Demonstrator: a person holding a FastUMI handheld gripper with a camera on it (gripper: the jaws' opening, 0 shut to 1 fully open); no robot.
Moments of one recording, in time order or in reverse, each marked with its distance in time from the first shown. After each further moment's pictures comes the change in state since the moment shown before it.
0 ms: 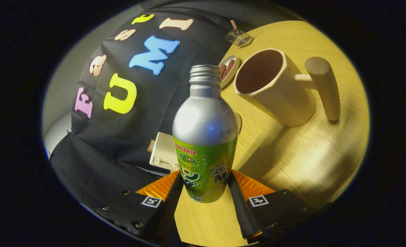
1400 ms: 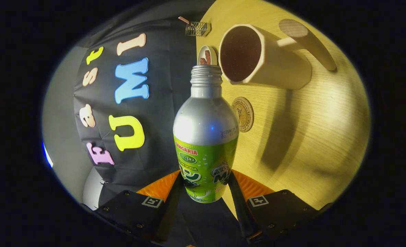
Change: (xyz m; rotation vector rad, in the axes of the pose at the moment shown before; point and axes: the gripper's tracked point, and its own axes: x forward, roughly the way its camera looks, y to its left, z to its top) arm 0.006 0.057 0.019 0.480 0.033 0.133
